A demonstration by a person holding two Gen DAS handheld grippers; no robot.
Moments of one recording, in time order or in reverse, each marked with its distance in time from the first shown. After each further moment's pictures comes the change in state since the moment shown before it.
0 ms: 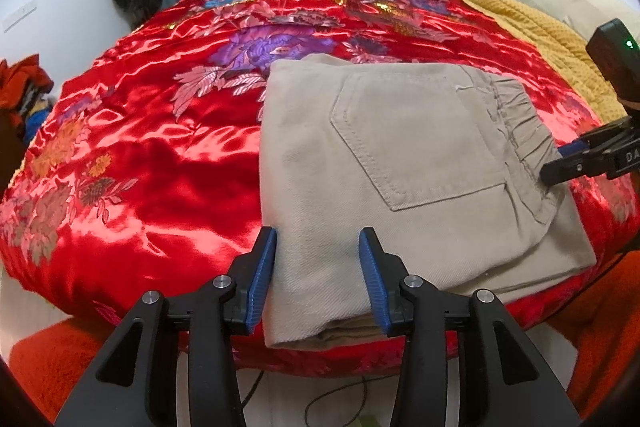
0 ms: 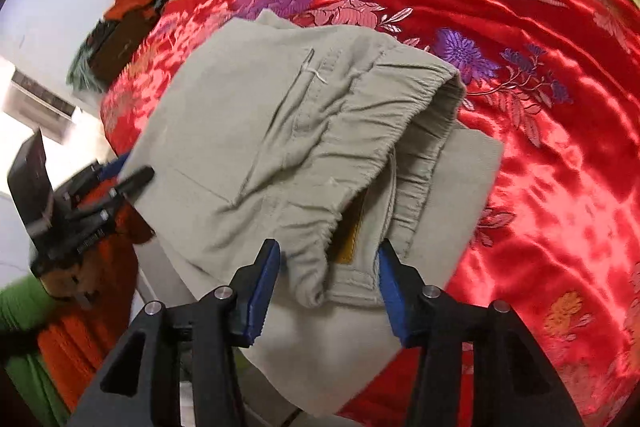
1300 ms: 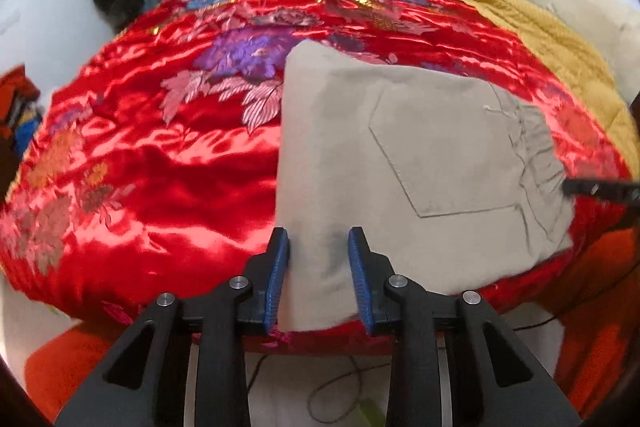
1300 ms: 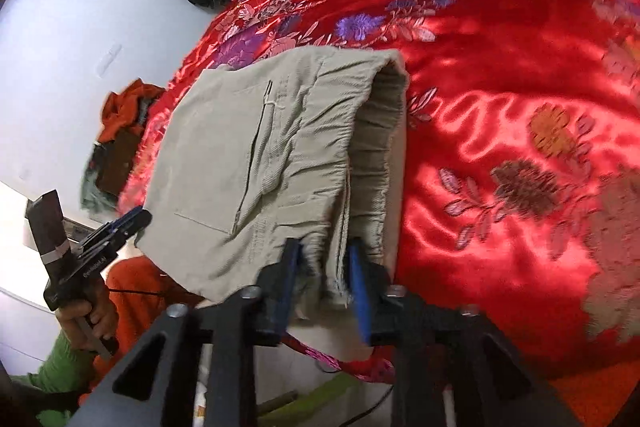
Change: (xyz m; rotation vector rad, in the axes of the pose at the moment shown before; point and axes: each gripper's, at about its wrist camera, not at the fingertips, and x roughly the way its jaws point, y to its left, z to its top) left arm -0.017 -0.007 0.004 0.064 0.030 -0.037; right arm -0.028 -0.022 -0.089 0.329 -0.275 -0.021
